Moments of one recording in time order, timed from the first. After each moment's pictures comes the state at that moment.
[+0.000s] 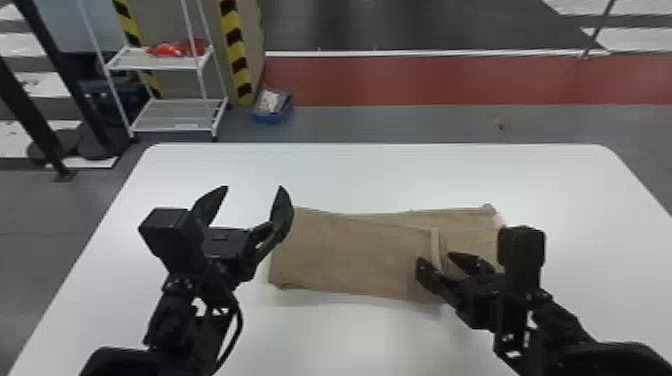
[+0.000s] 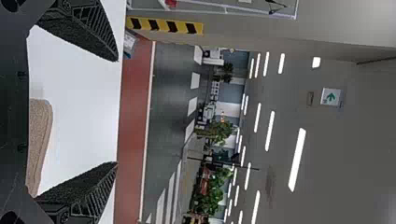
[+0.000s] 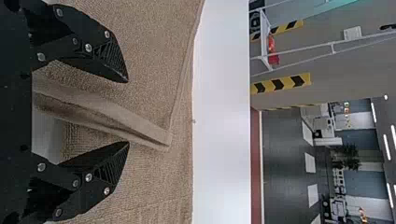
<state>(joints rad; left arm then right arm) 0.30 0.02 -0.08 -1.99 0.11 0.13 -0.02 0.23 -0.01 0.02 -1.94 0.02 0.65 0.30</state>
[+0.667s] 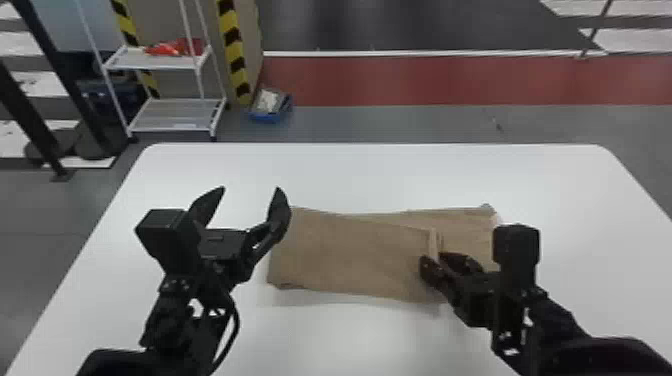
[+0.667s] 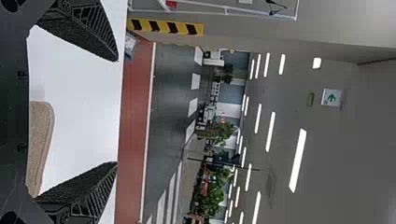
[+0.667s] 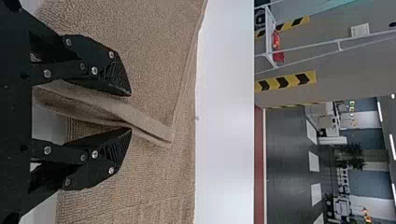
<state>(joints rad) 0.30 0.02 -0.07 -1.98 0.11 0.13 -0.02 0.21 -0.01 0.03 -1.93 0.04 0.67 0.30</state>
